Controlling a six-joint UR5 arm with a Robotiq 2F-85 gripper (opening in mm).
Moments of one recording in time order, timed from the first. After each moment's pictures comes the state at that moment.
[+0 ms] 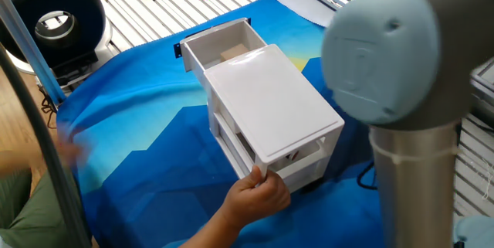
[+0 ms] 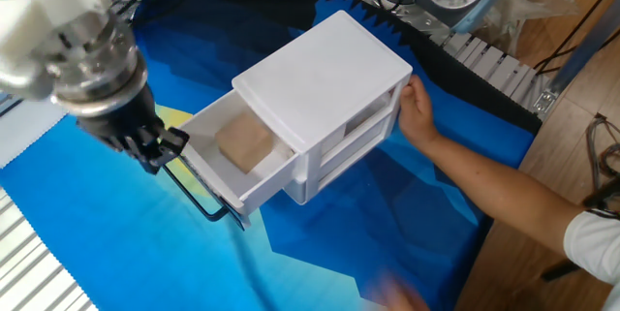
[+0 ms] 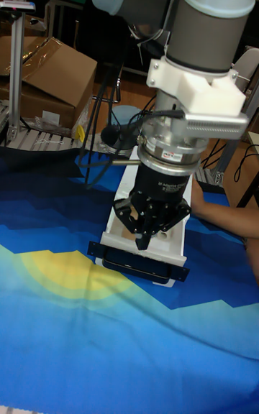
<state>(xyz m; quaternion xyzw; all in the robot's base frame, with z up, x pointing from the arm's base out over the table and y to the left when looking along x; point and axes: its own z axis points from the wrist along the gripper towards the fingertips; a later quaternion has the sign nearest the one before) 0.690 0.028 0.236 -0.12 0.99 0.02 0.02</state>
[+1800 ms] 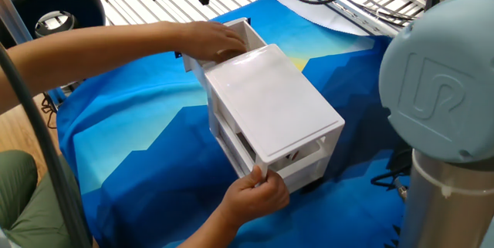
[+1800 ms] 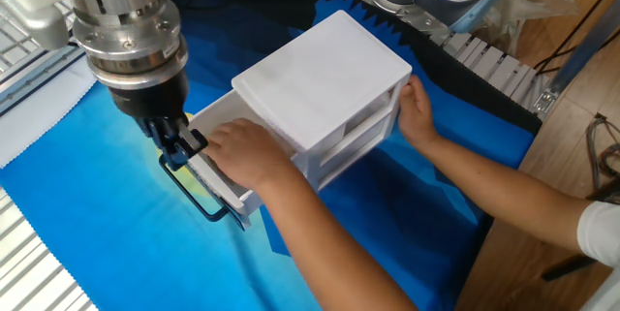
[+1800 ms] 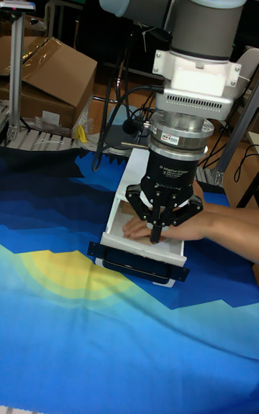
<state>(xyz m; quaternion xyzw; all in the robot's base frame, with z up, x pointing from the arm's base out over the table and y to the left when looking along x) 0.672 0.051 0.237 0.06 0.99 0.05 0.06</state>
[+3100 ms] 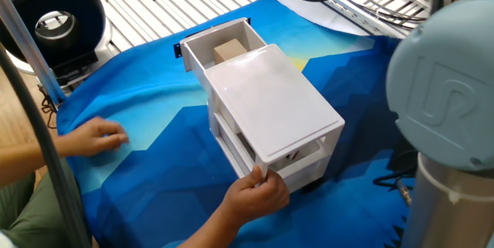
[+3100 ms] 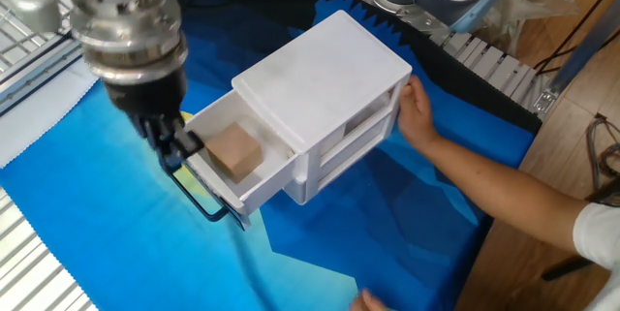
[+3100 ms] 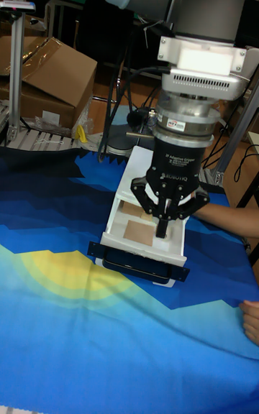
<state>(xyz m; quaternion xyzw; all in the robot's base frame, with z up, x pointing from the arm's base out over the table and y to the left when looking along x) 0.675 0.054 0.257 0.06 0.99 0.05 0.09</state>
